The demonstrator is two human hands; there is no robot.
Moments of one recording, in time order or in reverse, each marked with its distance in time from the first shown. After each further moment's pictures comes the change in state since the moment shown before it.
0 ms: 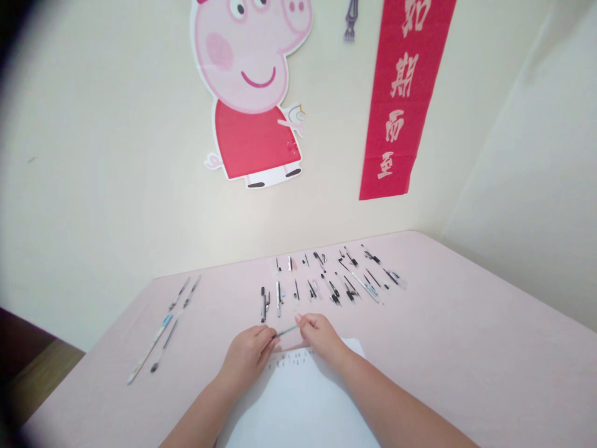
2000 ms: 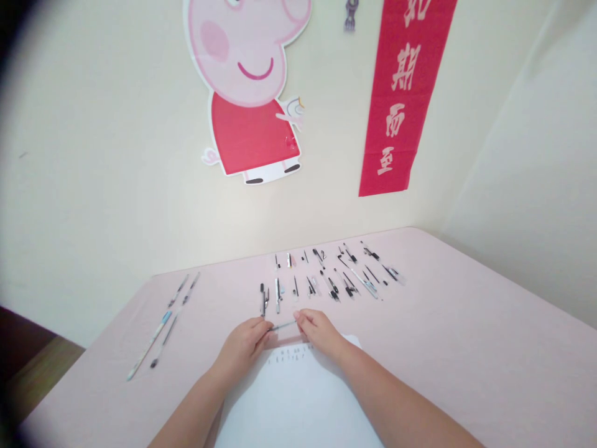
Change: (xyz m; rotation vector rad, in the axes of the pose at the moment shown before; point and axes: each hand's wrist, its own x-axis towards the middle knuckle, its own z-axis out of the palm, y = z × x) left_hand 0.002 -0.012 -0.003 -0.118 -0.050 -0.015; right_hand 0.004 0.007 -0.008 -0.104 -0.111 -0.041
